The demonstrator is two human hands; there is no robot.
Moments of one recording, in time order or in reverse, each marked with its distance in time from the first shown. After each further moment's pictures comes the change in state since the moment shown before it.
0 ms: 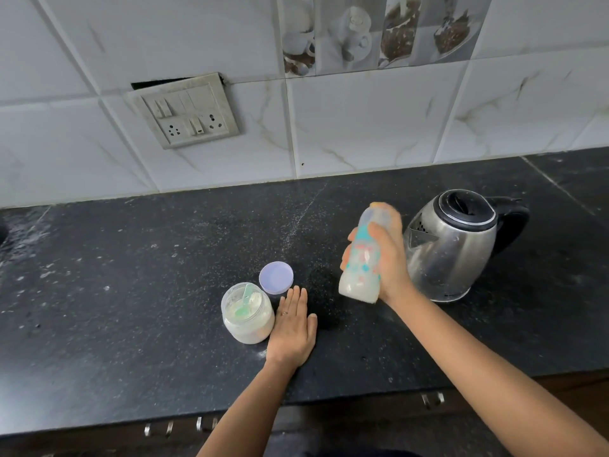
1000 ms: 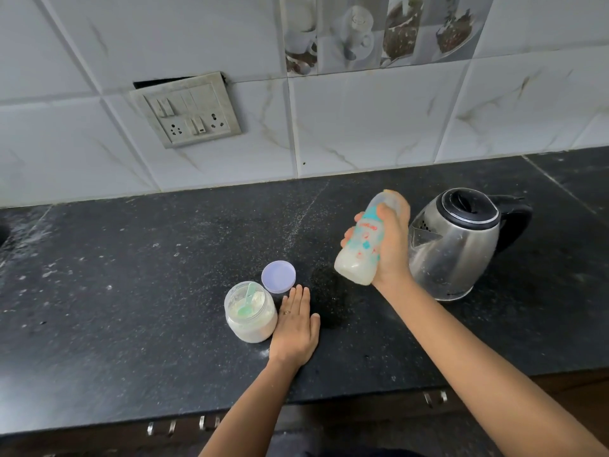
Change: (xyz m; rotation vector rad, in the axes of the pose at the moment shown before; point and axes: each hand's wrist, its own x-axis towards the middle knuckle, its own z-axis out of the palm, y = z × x) left_hand 0.003 -0.002 -0.001 0.033 -0.015 0.016; right_hand 0.006 -0.006 0.018 0.086 0.114 0.004
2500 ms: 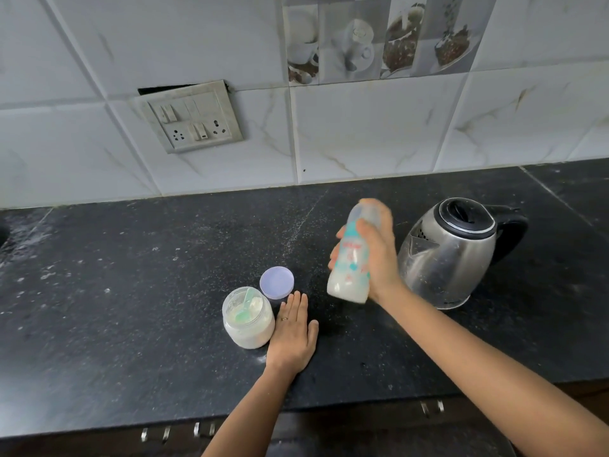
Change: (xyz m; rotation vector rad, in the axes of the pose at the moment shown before) left_hand 0.000 -0.001 0.002 -0.015 0.026 0.000; right_hand -0.013 -0.003 0.013 -0.065 -0.181 -0.059
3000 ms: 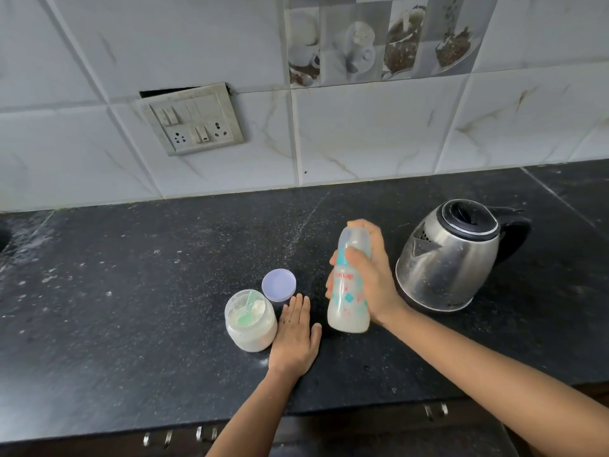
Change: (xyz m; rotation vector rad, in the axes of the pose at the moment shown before) left_hand -0.001 0.000 -0.001 0.004 -0.007 0.006; right_hand -0.024 0.008 0.002 -0.163 -0.093 0.038
